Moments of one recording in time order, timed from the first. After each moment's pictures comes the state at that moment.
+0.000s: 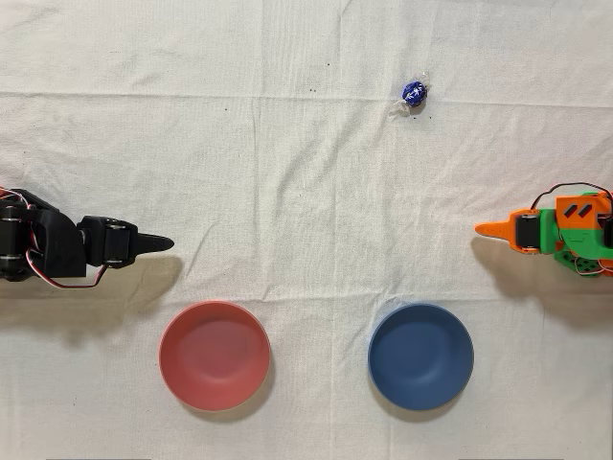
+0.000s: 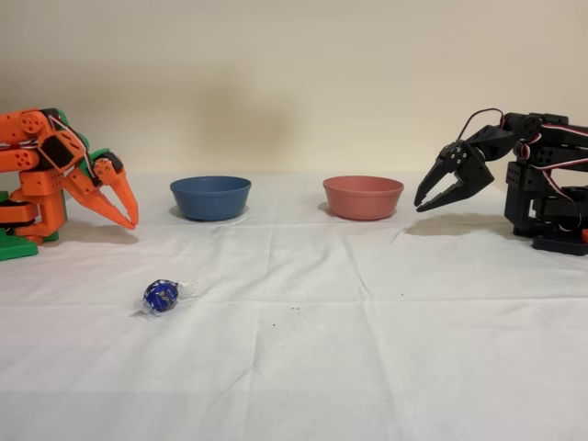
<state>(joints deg) 0.8 187.2 180.0 62.1 -9.8</state>
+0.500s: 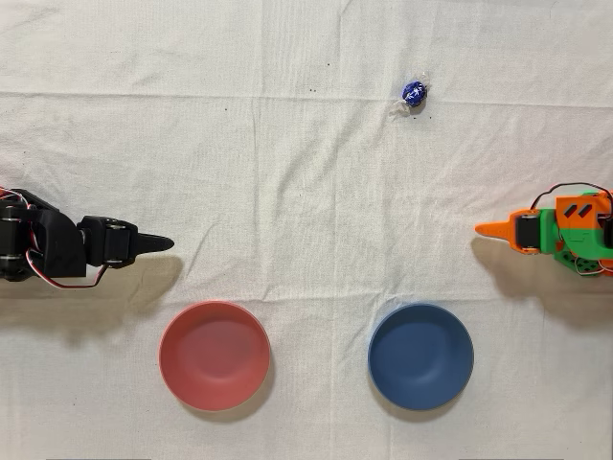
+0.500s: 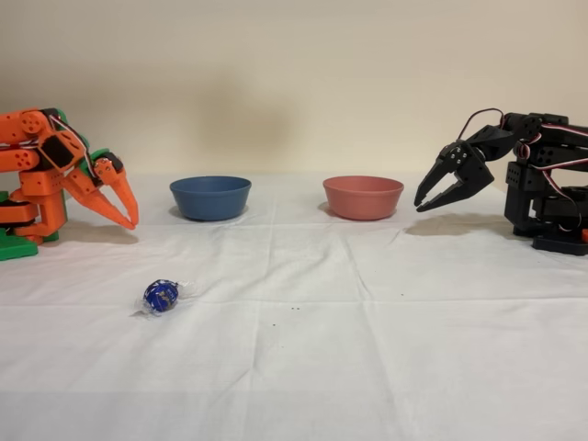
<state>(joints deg) 1.1 187.2 180.0 62.1 -10.7</state>
